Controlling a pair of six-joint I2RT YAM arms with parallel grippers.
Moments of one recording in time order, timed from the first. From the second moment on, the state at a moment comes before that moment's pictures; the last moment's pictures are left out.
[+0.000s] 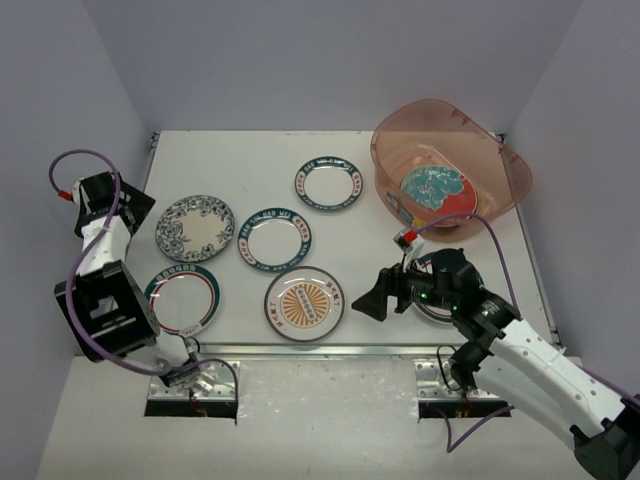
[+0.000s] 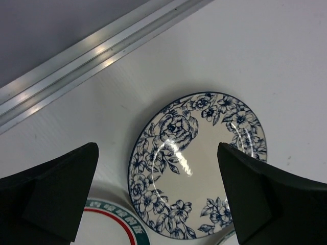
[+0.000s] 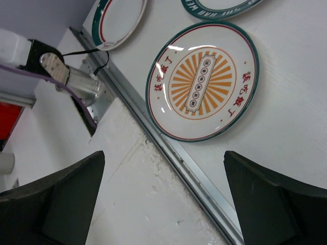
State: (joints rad) left arm 0.51 1.43 1.00 -0.35 -0.13 -0.62; right arm 0.64 0.67 0.45 -0.22 -0.42 0.47
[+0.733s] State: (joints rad) left arm 0.54 1.88 1.09 -0.25 0.28 -0.36; right arm 0.64 0.48 0.41 -0.25 -0.61 0.39
